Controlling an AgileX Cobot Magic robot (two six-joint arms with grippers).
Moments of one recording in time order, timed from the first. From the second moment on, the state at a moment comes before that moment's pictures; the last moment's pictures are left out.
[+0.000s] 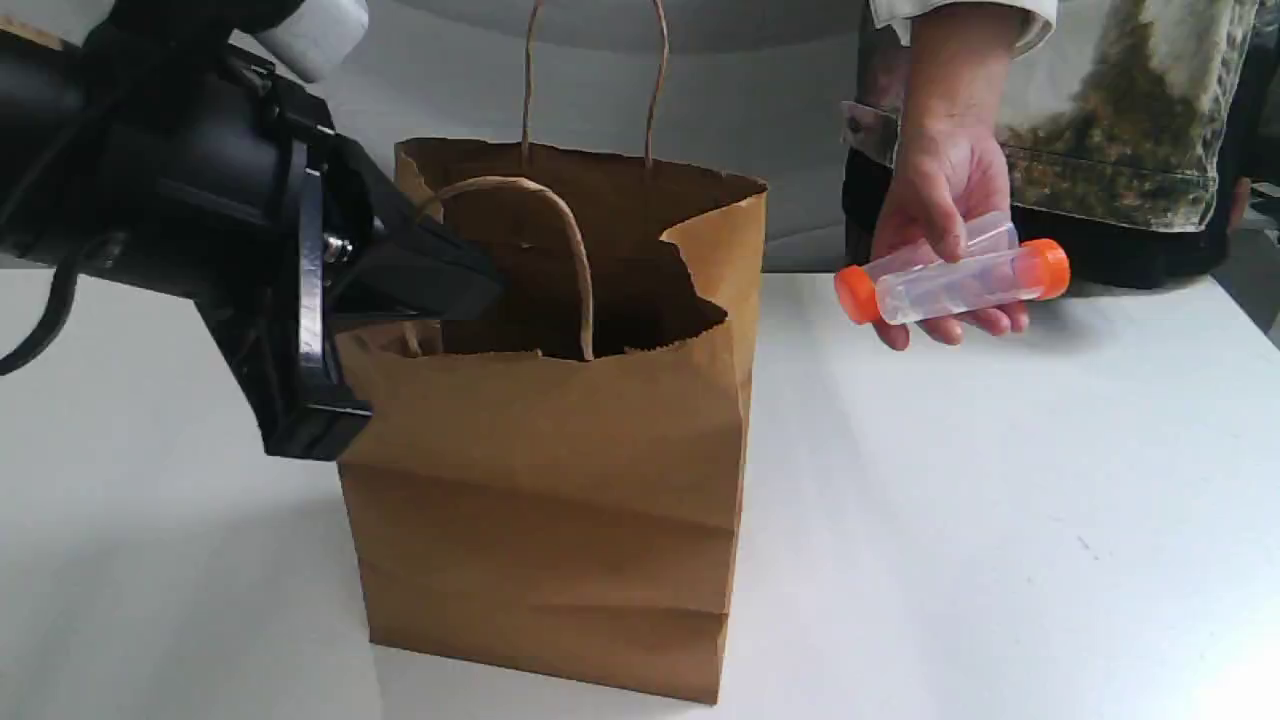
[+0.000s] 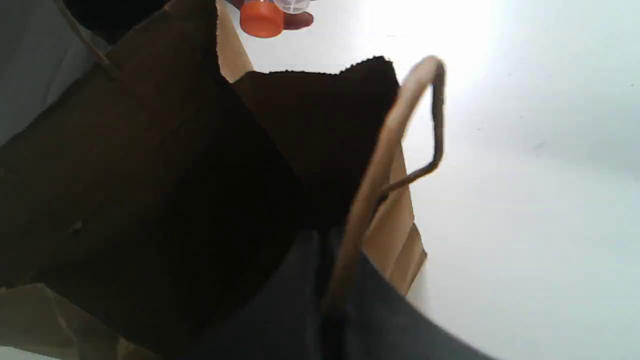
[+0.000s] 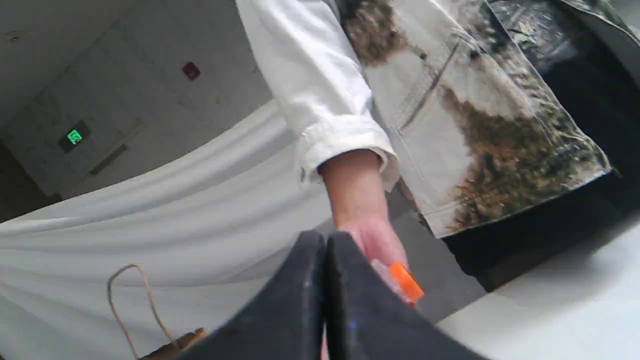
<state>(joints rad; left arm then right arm) -0.39 1.33 -1.13 -0.71 0.79 1.20 0.05 0.12 -0.23 0.37 0.02 0.26</state>
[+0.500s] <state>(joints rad) -0.39 1.33 -1.13 -0.71 0.79 1.21 0.05 0.84 -0.99 0.58 0.80 -0.33</state>
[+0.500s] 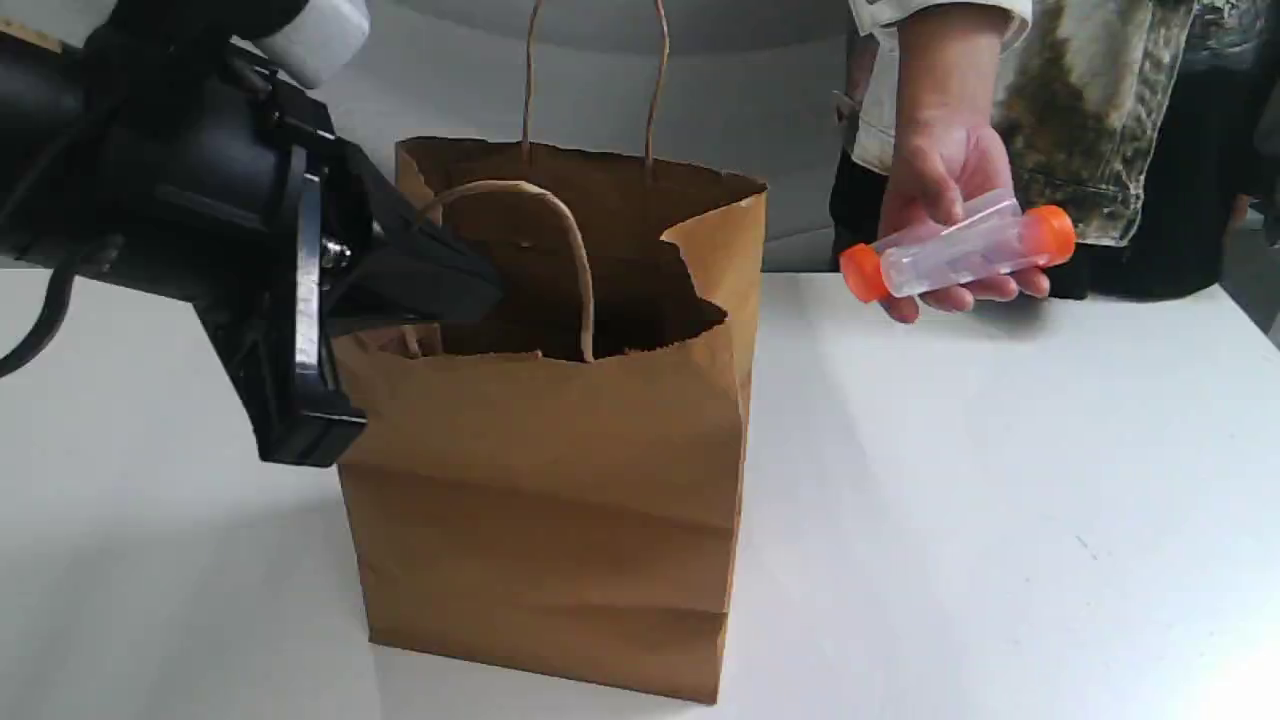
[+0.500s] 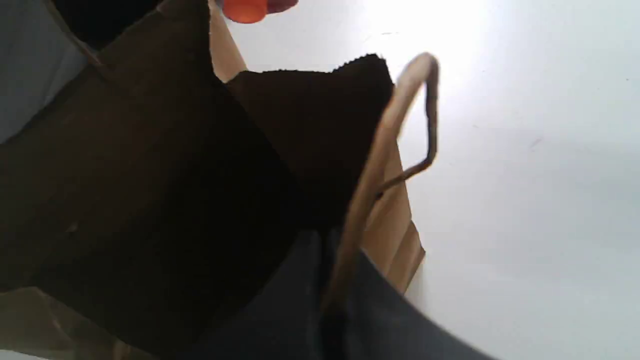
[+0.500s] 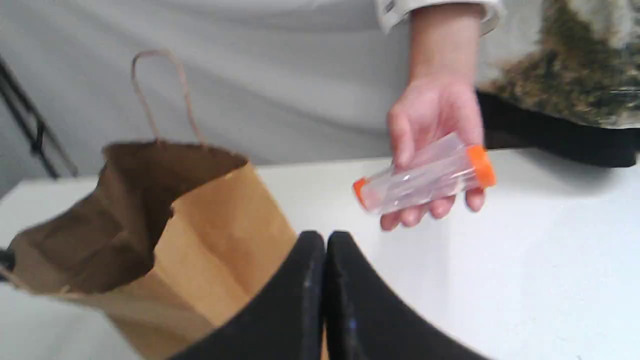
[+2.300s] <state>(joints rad) -0.39 1.33 -1.19 -0.76 0.80 1.20 0.19 2.03 -1.91 0.73 1.22 -0.51</state>
